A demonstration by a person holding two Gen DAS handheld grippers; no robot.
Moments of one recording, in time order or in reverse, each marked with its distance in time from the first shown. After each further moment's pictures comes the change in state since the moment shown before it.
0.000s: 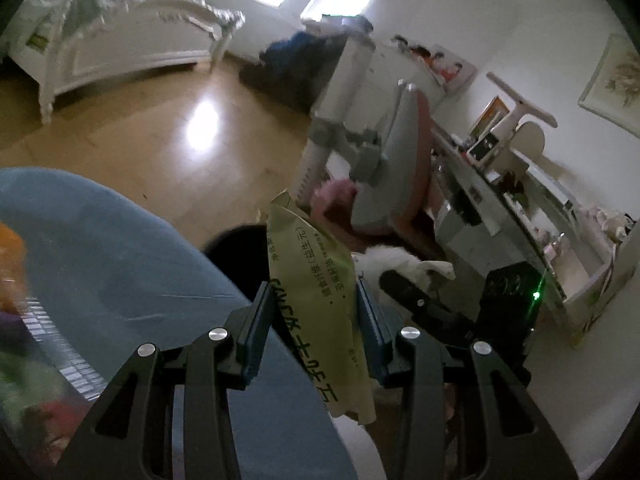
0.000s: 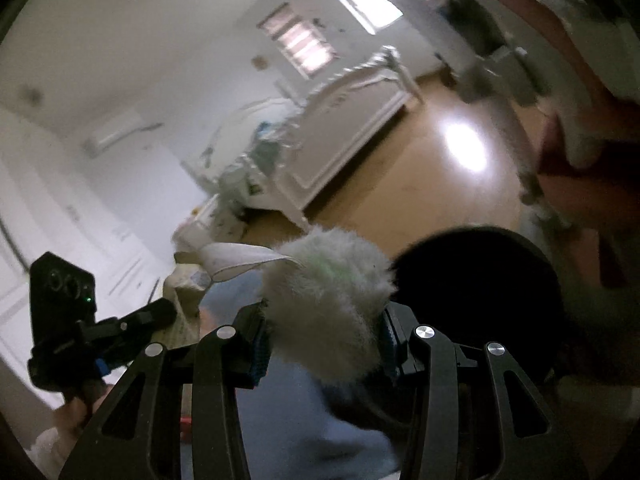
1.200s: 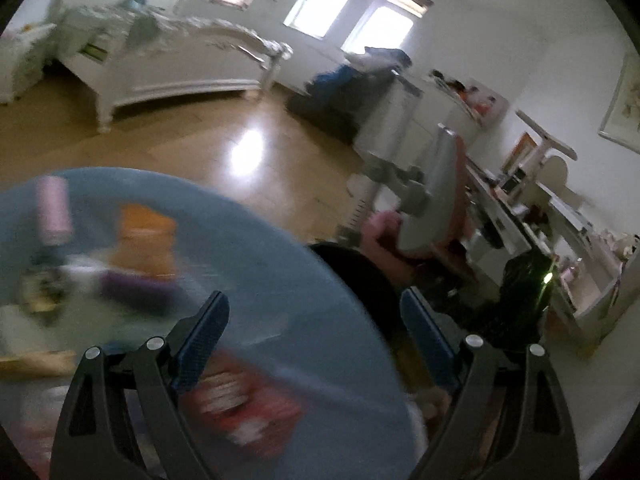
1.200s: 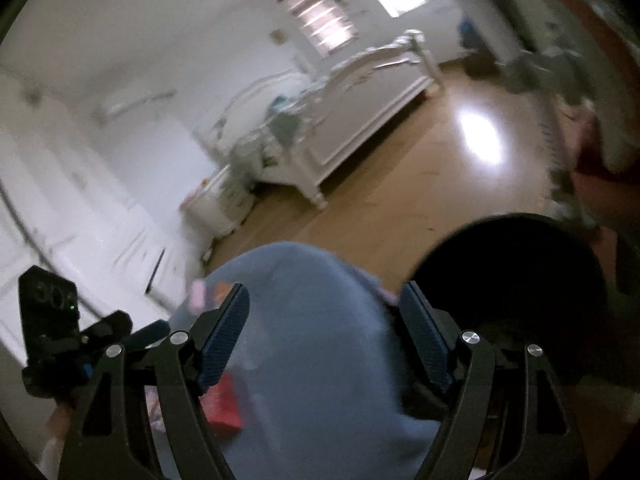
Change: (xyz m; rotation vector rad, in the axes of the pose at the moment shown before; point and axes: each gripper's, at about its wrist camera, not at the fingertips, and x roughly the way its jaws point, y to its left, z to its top) left arm -0.140 0.059 -0.033 -0.049 -0.154 0.178; right arm 0.053 0.126 -0.014 -0.166 0.112 0.062
